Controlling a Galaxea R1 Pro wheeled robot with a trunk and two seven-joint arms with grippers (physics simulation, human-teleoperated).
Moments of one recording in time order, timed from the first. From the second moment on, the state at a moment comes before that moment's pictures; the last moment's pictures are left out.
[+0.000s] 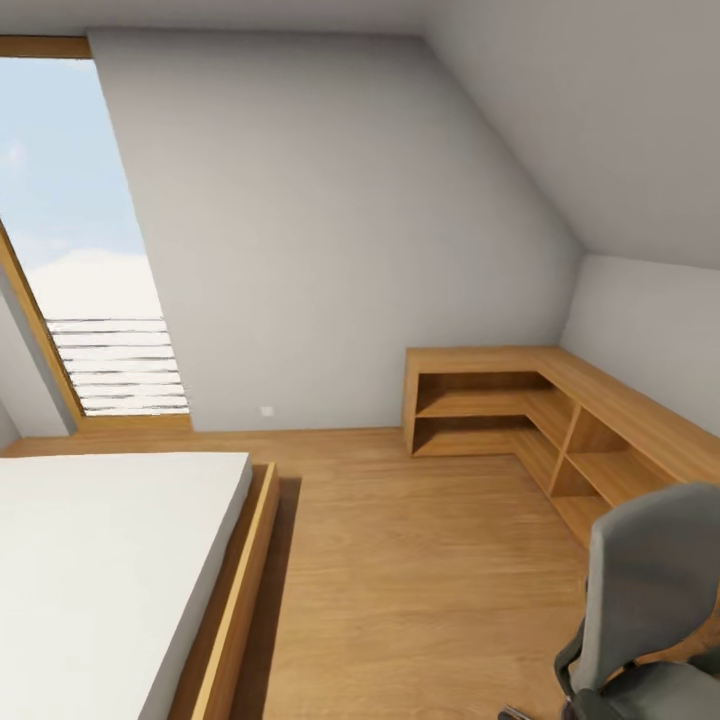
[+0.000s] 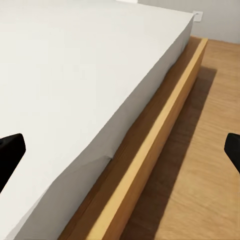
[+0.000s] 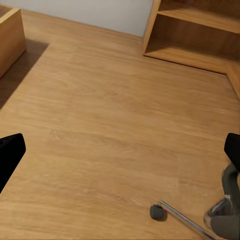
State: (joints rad) left arm 0.11 -0.04 -0.07 -0.37 0.24 -1.05 0.40; right arm -0.19 0.00 0.86 0.02 -0.41 -1.04 -0.33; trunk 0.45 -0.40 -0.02
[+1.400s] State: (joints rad) left arm 0.11 -0.04 -0.07 -0.37 0.24 -1.05 0.40; right arm -0.19 0.00 0.86 0.02 -0.41 -1.04 -0.33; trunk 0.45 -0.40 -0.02
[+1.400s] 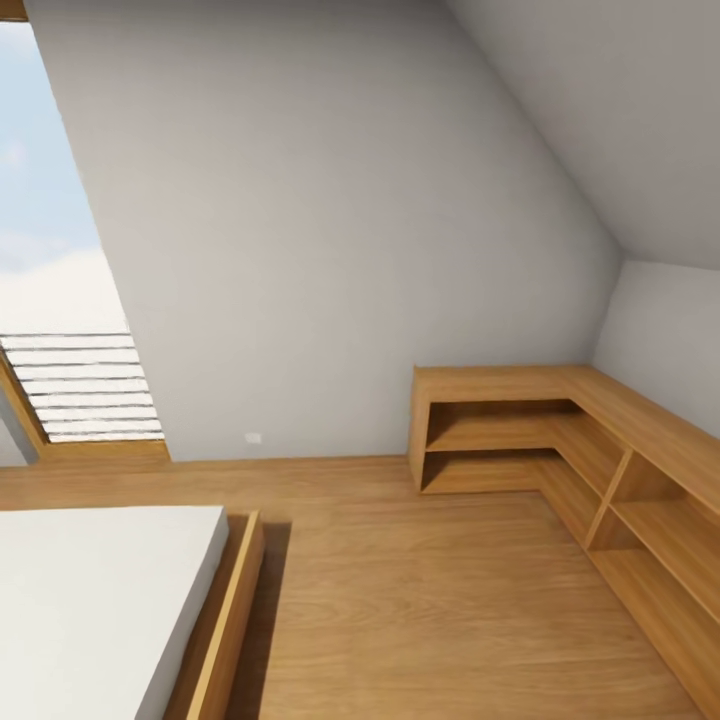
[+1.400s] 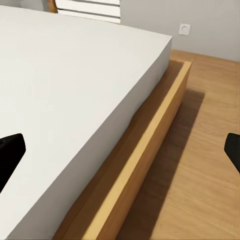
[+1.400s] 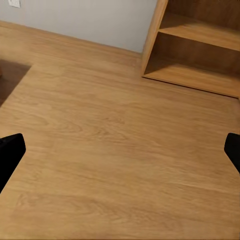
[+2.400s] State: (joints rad) left arm 0.11 -0.04 -0.07 -0.37 0.24 -1.05 0.40; right arm -0.19 0.01 0.86 0.02 -0.40 -1.04 -0.33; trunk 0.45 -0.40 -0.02
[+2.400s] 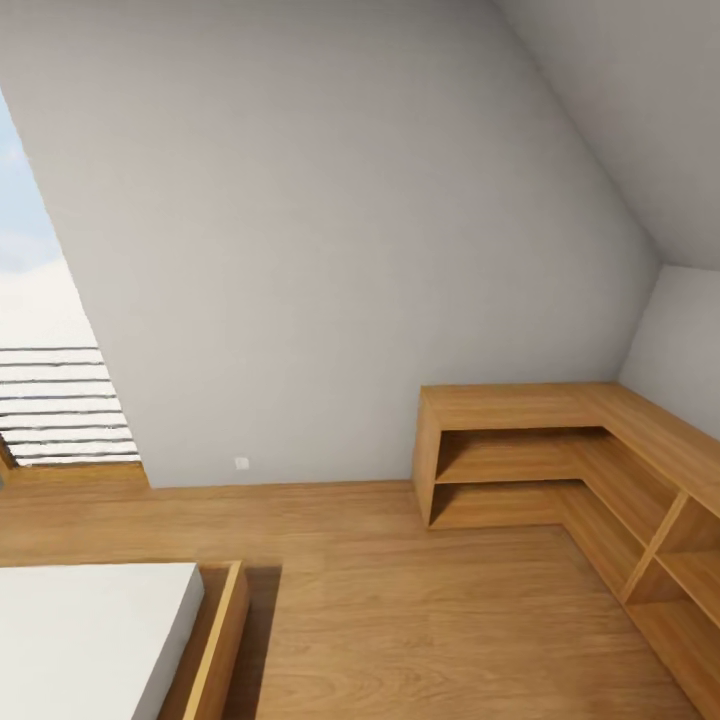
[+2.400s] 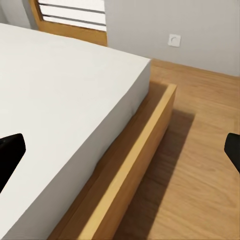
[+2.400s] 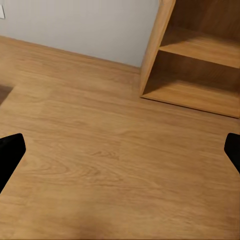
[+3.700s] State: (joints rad) left arm 0.11 -0.04 -0.07 -0.37 0.23 -1.05 0.40; right arm -0.19 0.01 0.86 0.02 -0.41 -1.04 -0.33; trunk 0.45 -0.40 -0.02
